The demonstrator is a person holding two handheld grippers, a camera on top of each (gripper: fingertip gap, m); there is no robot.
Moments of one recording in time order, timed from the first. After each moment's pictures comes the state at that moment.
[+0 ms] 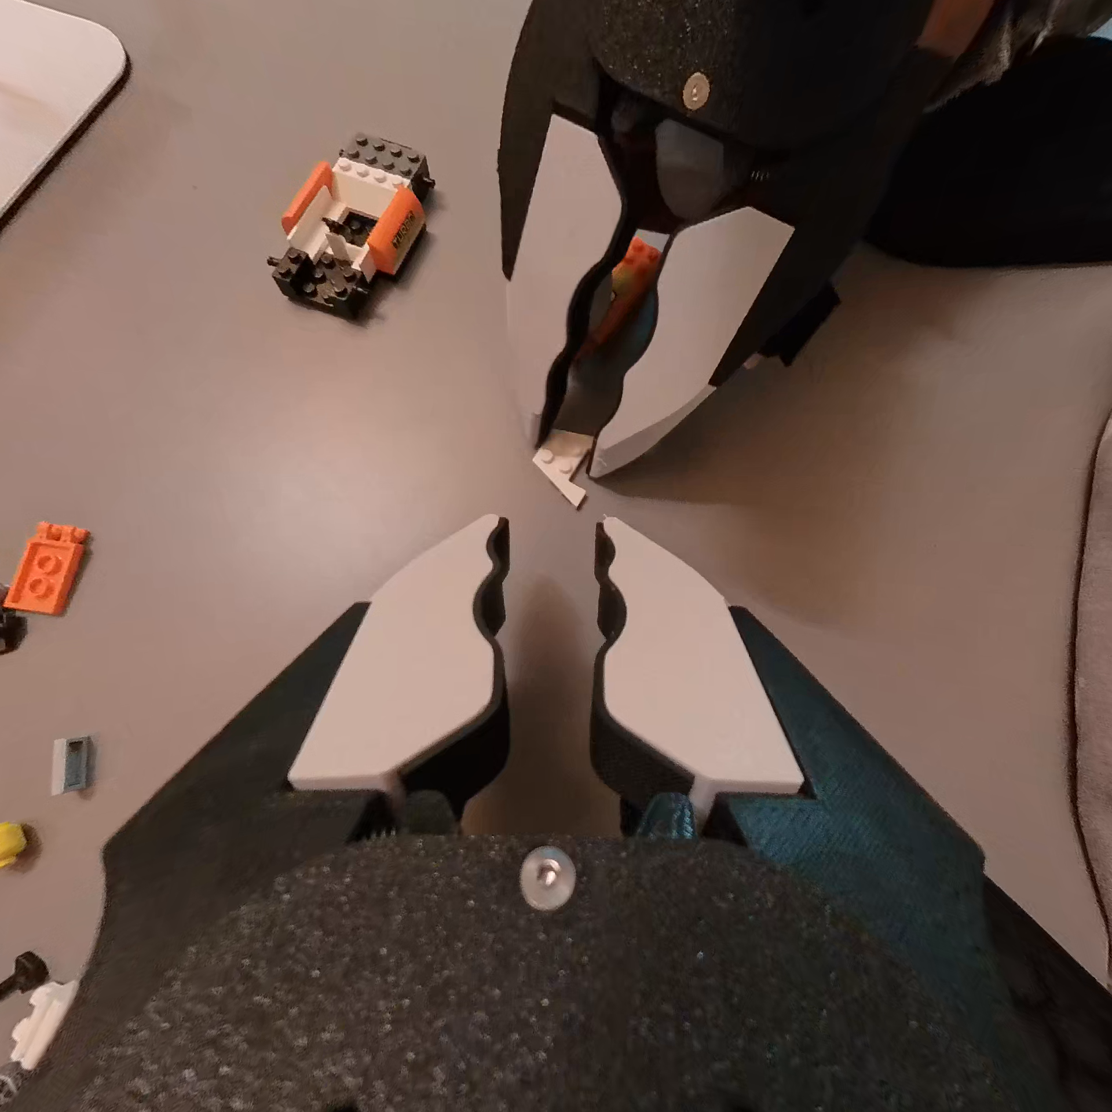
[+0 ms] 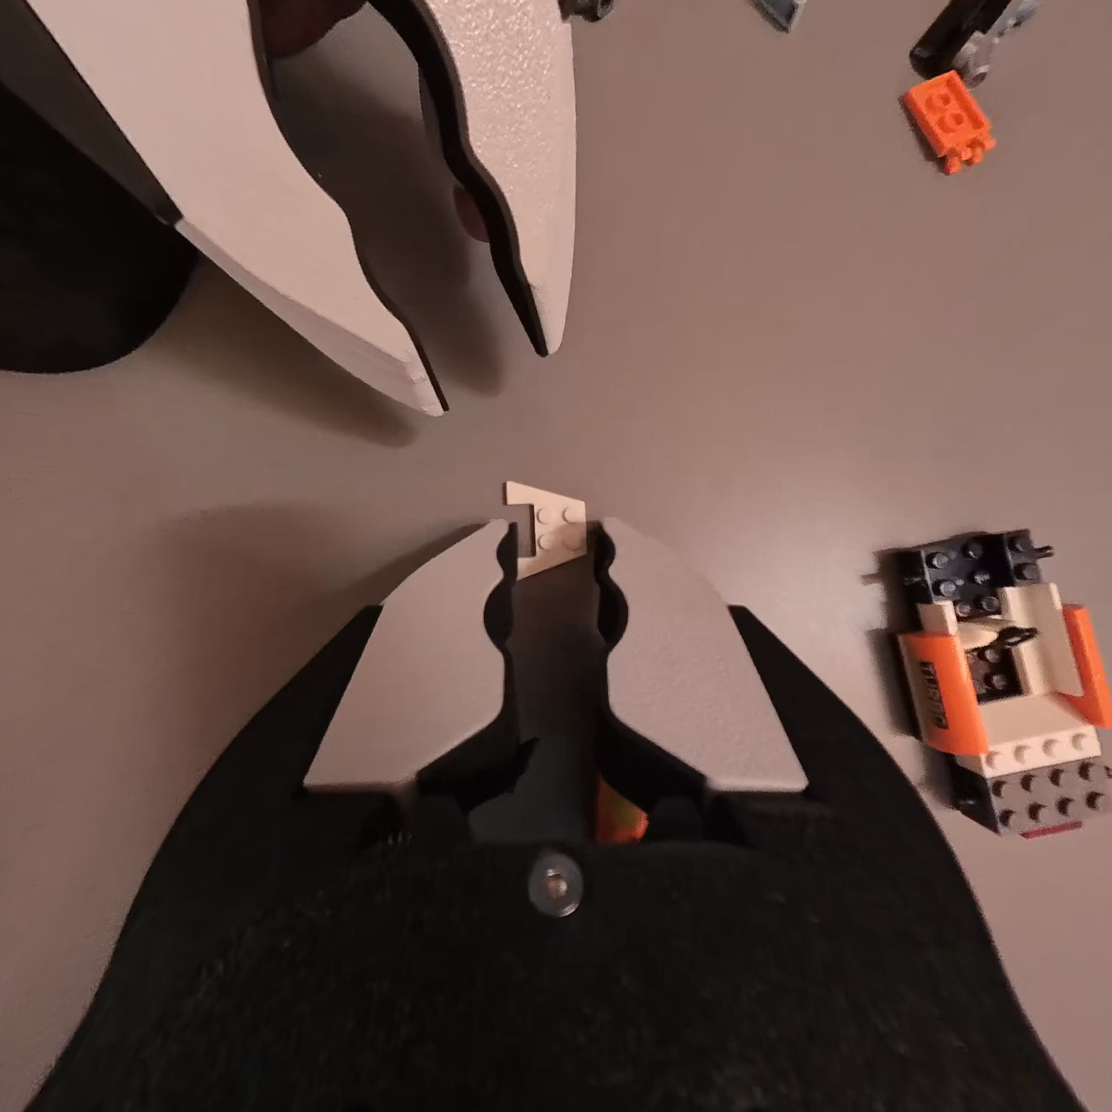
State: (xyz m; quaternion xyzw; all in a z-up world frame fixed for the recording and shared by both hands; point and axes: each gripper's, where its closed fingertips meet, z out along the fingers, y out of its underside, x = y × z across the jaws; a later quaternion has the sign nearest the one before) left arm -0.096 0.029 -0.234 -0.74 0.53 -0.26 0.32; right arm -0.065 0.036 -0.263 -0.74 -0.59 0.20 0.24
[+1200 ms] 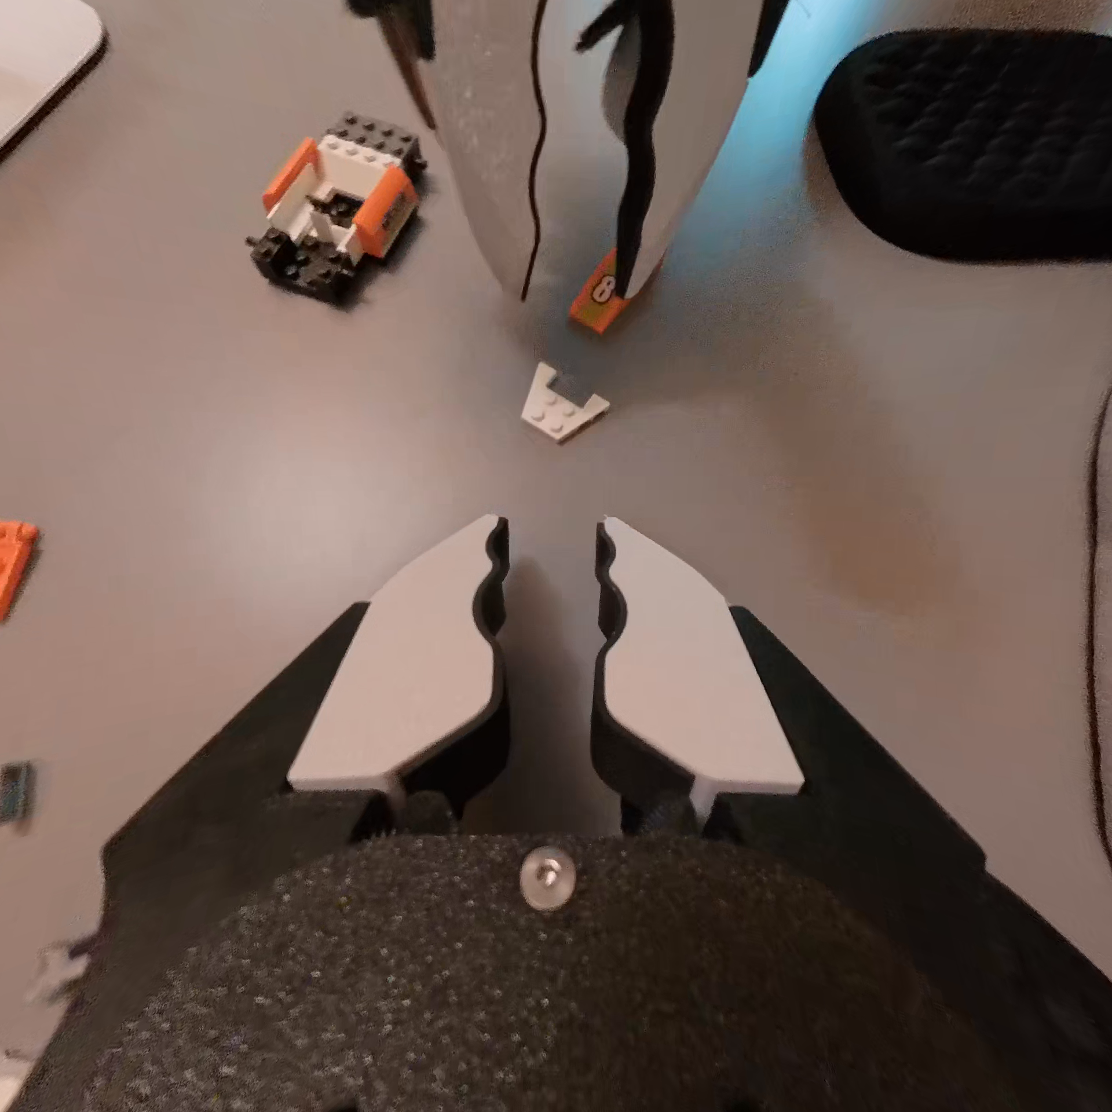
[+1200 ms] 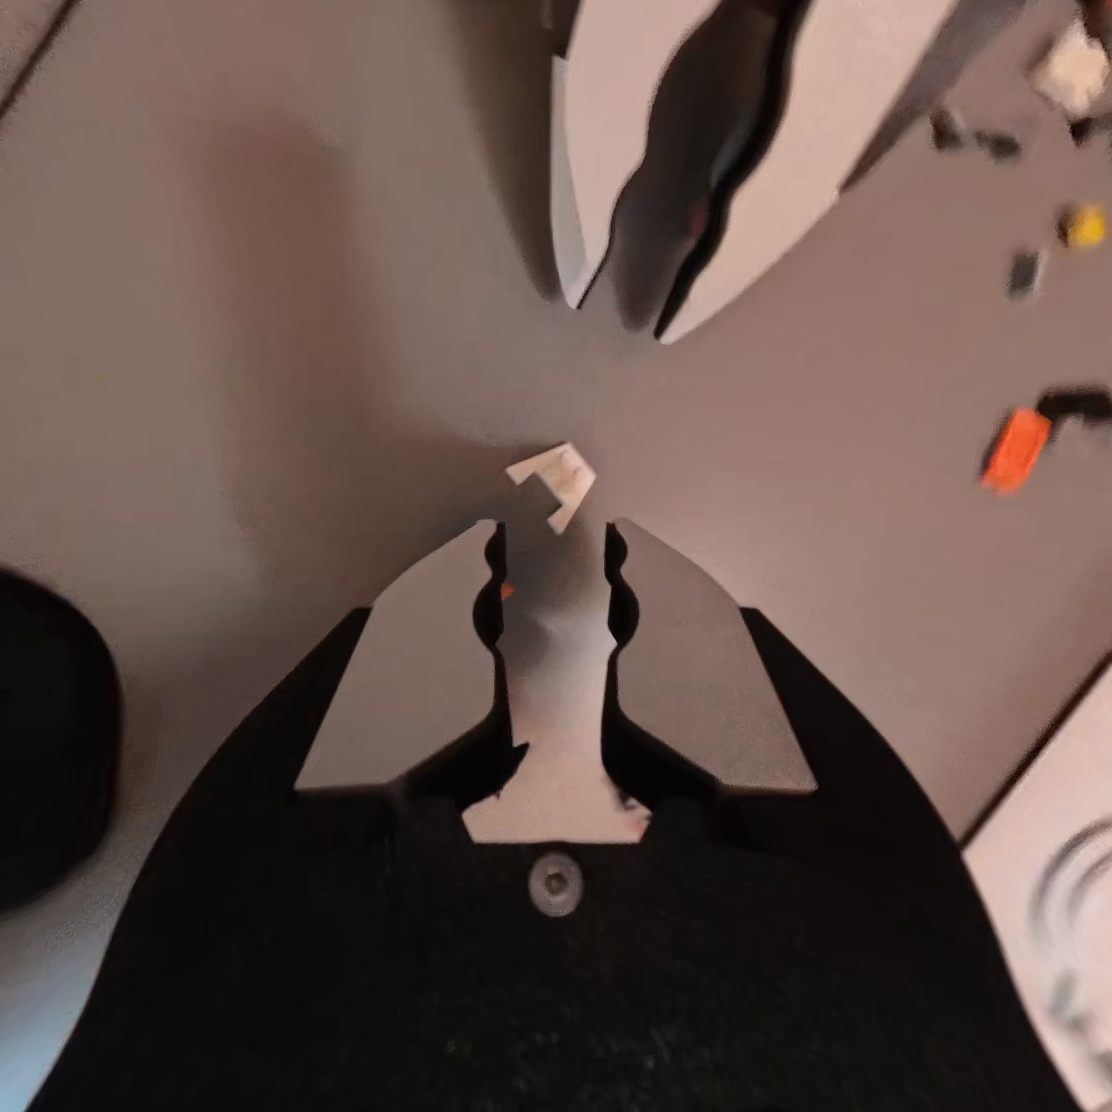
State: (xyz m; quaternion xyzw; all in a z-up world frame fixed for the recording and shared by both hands) left arm -0.092 0.030 -0.246 -0.74 0.52 -0.27 0.32; right arm -0.030 0.046 -0.233 -0.46 -0.86 0.17 0.15
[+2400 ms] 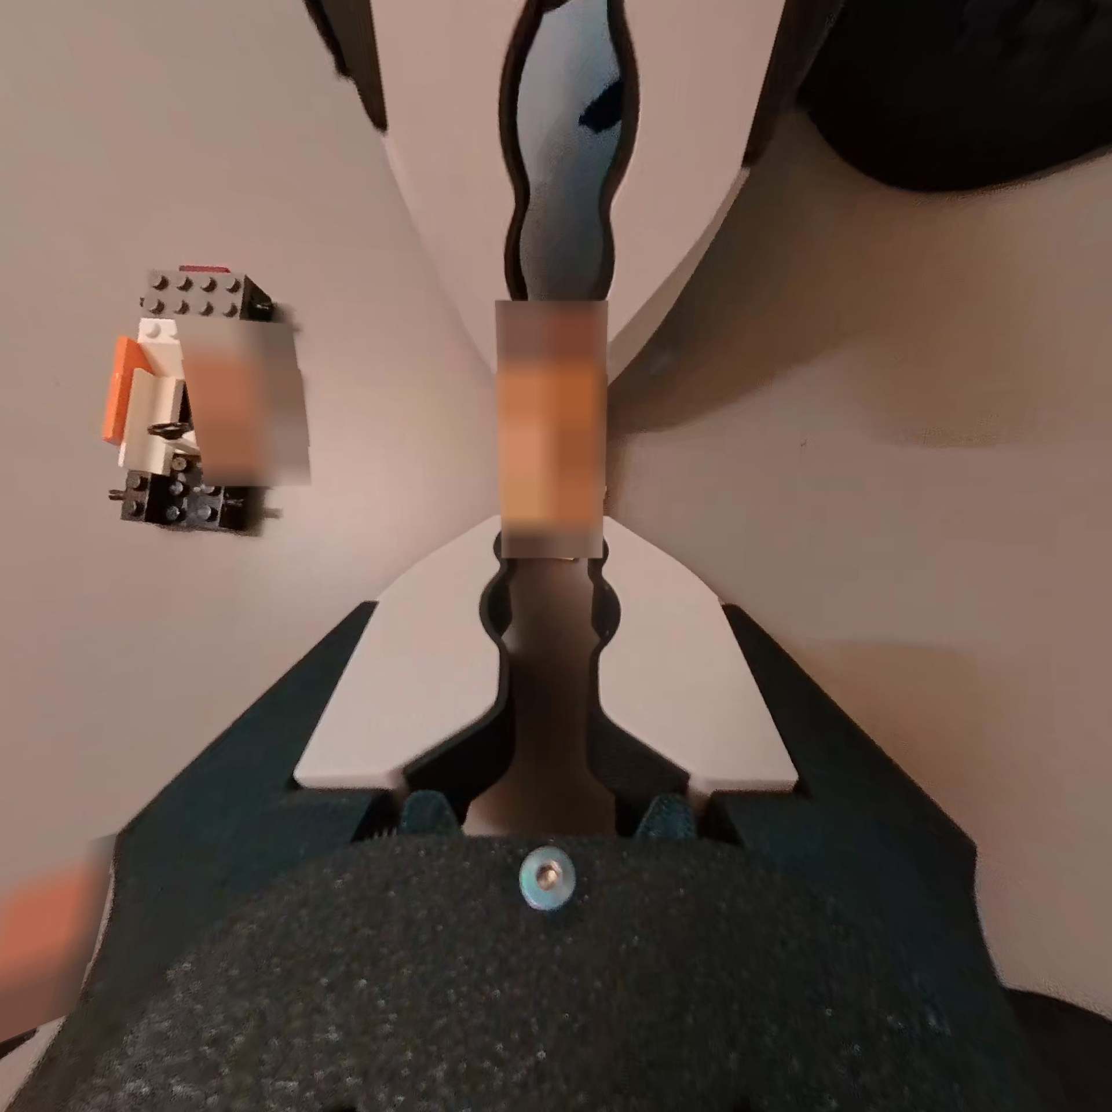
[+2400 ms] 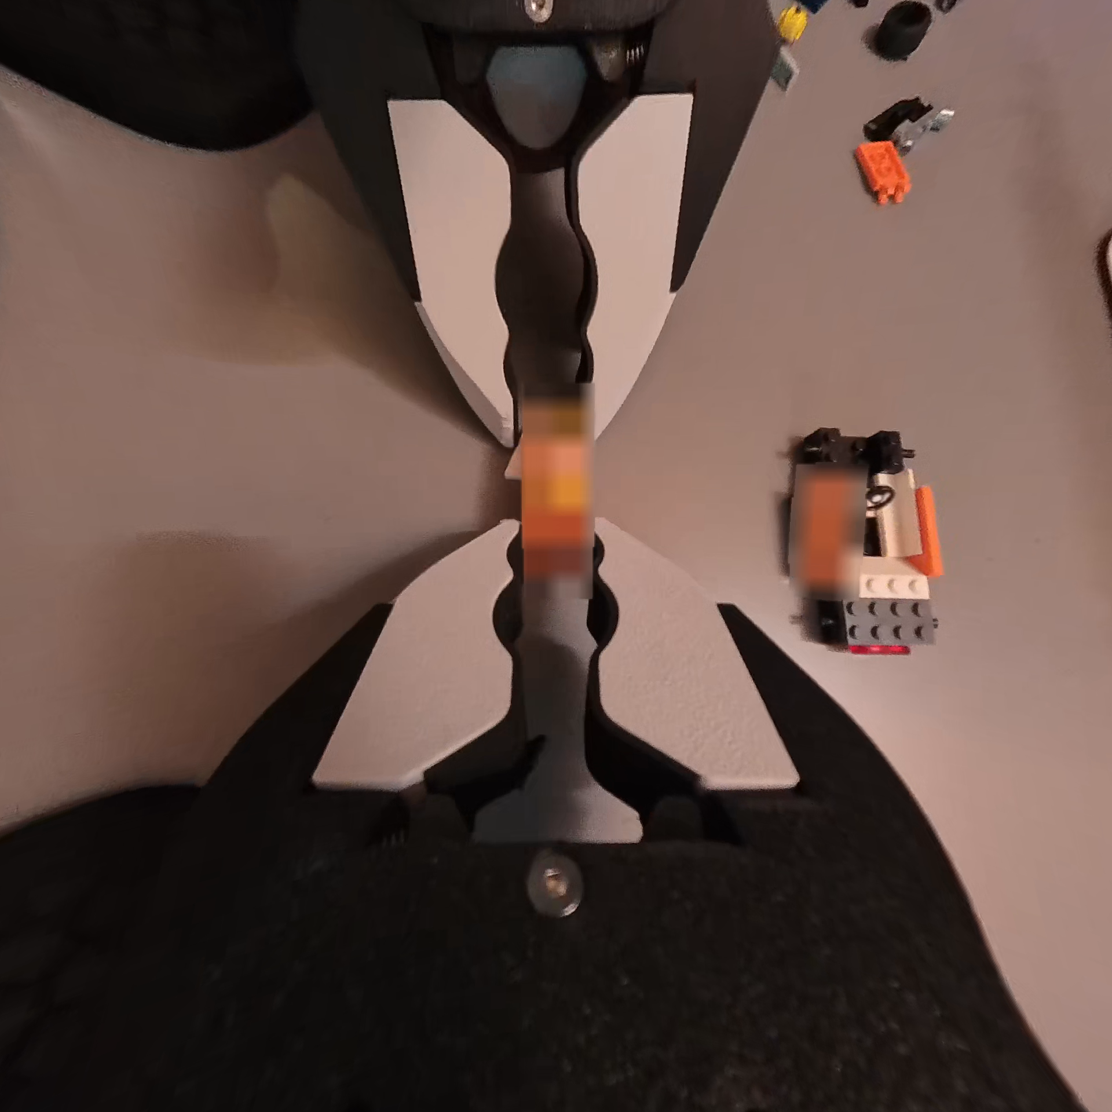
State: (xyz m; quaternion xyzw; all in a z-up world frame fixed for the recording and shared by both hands) left arm -0.023 0.035 -0.261 -0.68 0.66 -0.21 0.25; right arm 0.006 0.037 -0.241 -0.65 -0.66 0.23 0.29
